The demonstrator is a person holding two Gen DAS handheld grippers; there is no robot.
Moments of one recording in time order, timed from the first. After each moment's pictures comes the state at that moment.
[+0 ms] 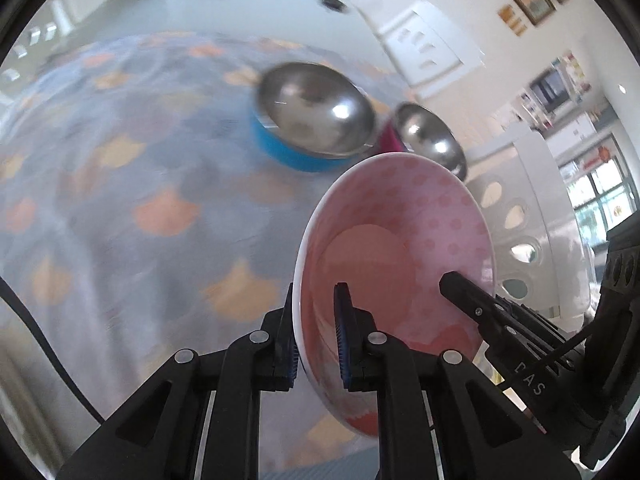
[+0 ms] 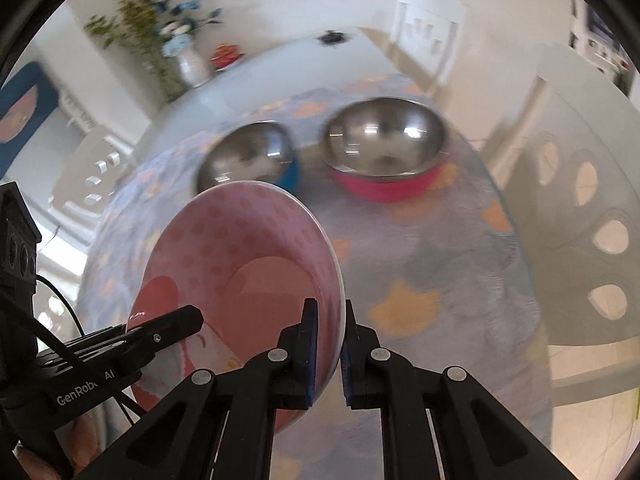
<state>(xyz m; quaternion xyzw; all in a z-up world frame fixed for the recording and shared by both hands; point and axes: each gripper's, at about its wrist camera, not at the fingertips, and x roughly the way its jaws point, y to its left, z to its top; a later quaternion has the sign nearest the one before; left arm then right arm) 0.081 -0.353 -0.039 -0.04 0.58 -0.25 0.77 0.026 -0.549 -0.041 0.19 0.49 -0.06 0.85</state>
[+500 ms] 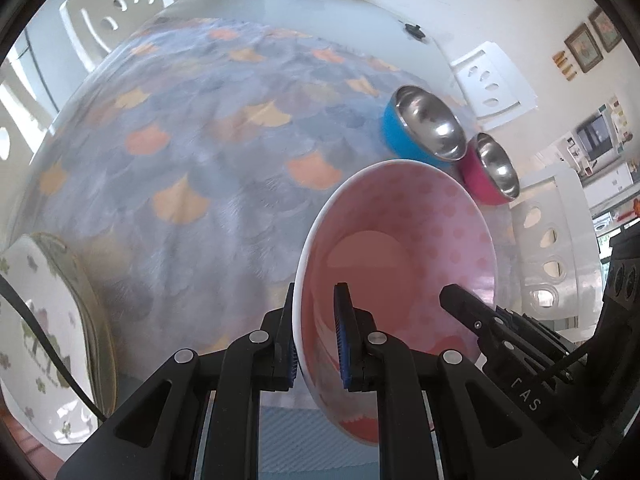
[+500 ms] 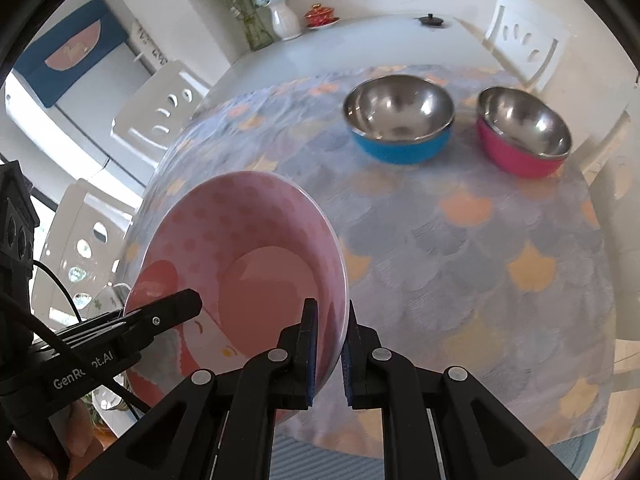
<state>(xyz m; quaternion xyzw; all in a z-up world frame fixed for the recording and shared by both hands) 0.052 -0.254 -0.035 -0.07 0.58 -0.16 0.80 0.022 -0.439 -0.041 0.16 0.52 0.04 0.84</state>
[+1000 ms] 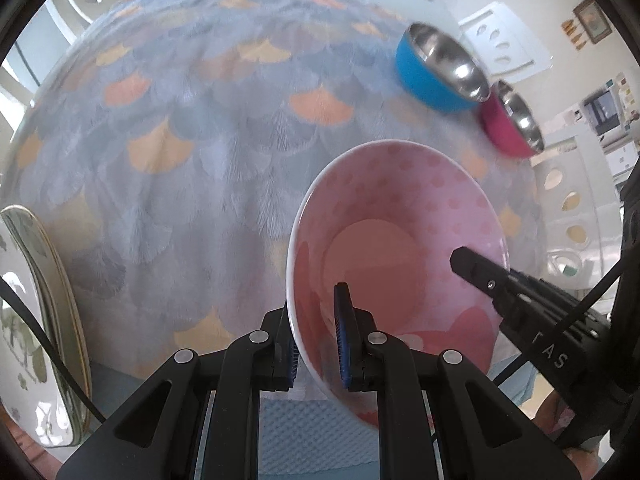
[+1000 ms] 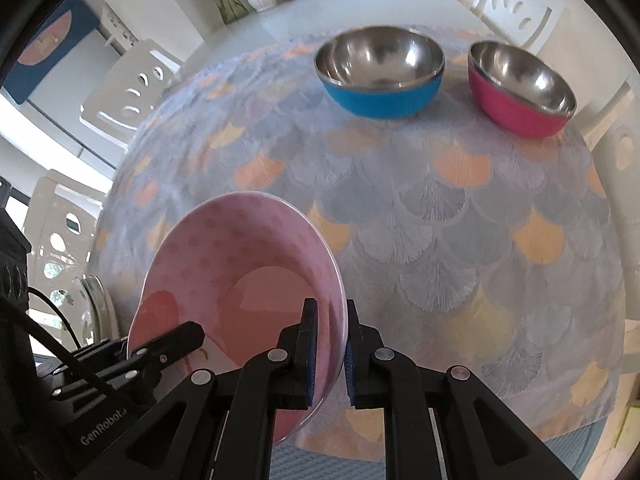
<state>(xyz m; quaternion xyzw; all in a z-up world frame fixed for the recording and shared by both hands) 0.044 -0.267 -0.084 -0.04 0.63 -0.16 0.76 0.035 -0.441 -0.082 0.16 0.57 0.01 0.81</state>
